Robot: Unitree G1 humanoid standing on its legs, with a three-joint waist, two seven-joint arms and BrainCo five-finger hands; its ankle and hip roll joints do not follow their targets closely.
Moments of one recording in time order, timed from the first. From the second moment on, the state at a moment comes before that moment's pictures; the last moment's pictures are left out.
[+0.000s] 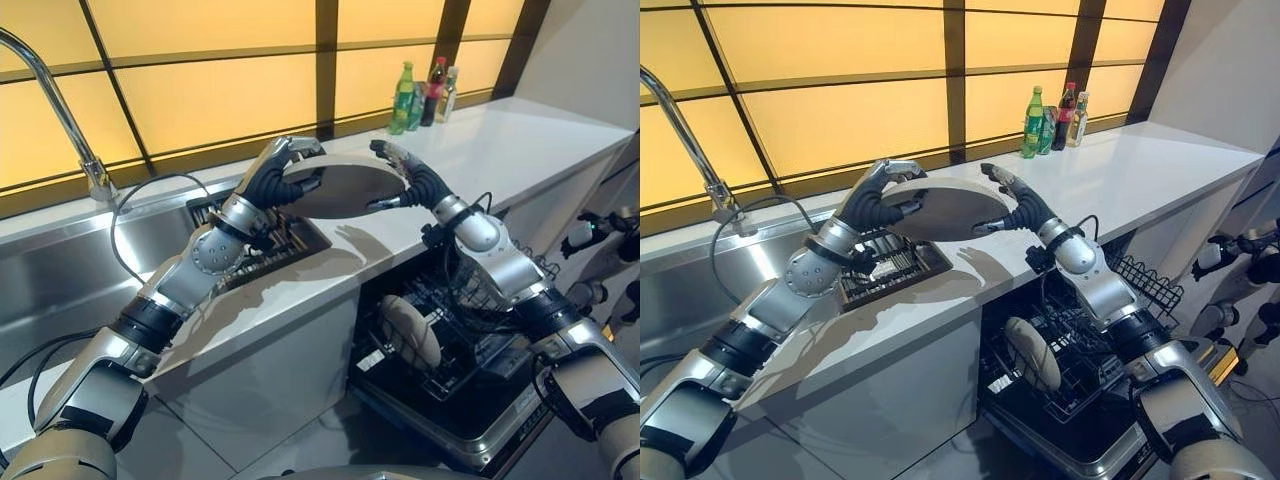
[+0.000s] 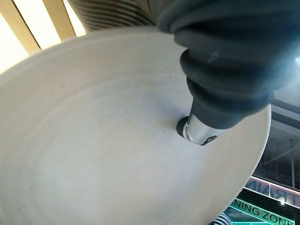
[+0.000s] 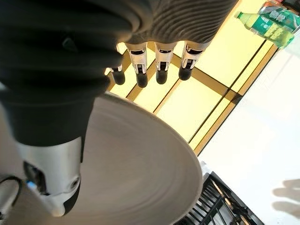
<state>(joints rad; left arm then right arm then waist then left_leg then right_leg) -0.65 0.68 -0.48 0.17 0.02 -0.42 0.17 -0.72 -0.60 0.45 0.31 0.26 -0.09 0.09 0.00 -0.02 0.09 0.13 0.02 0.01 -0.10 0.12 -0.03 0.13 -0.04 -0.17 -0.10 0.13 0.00</state>
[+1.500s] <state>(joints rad) -0.28 0.69 -0.30 0.13 0.03 -0.38 0.24 -0.30 -0.84 0.03 0.36 0.13 -0.11 -0.11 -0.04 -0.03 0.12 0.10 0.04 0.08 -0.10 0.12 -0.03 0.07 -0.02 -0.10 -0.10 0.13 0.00</state>
